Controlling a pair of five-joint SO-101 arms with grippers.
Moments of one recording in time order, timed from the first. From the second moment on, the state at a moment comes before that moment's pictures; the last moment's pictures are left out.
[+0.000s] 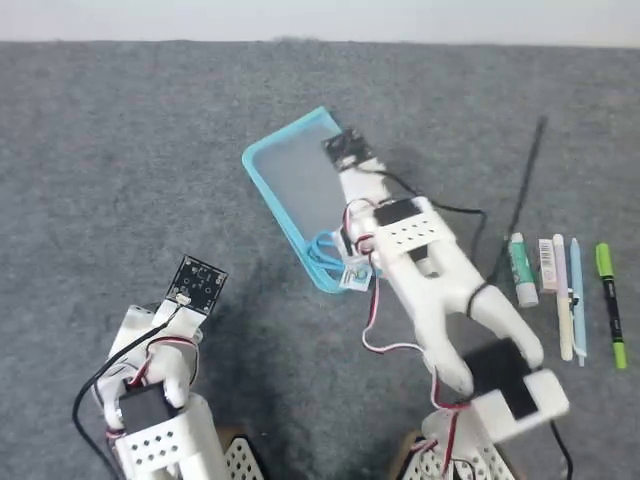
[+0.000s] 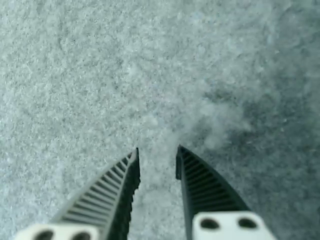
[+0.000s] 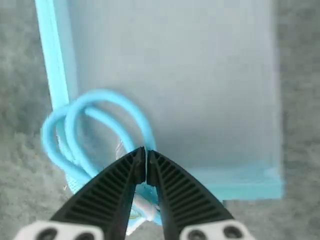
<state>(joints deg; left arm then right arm) -27.0 -103.0 97.0 70.8 -37.7 -26.5 2.9 27.4 50.1 3.6</state>
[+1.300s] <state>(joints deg) -27.0 -103.0 97.0 70.8 -37.7 -13.2 -39.0 58.4 57.4 11.3</state>
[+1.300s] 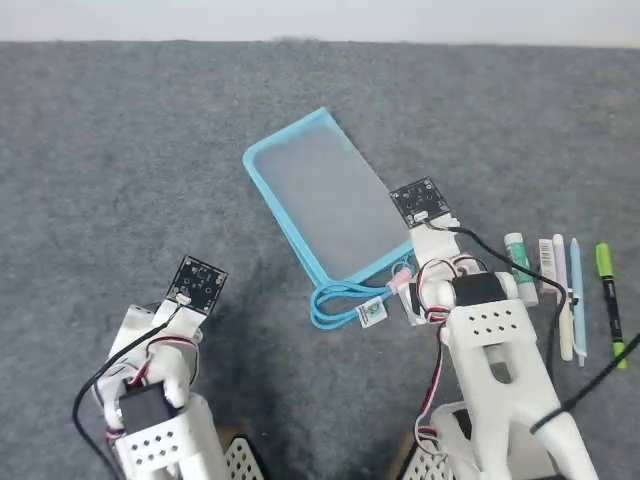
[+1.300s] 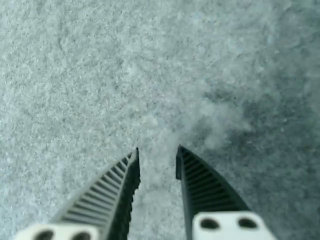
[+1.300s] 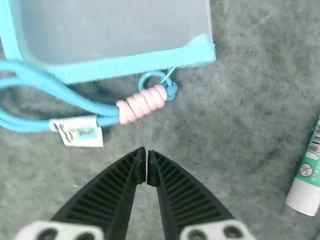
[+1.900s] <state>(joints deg) -27.0 -103.0 97.0 70.8 -37.8 -14.5 -17.5 45.5 52.8 -25.2</state>
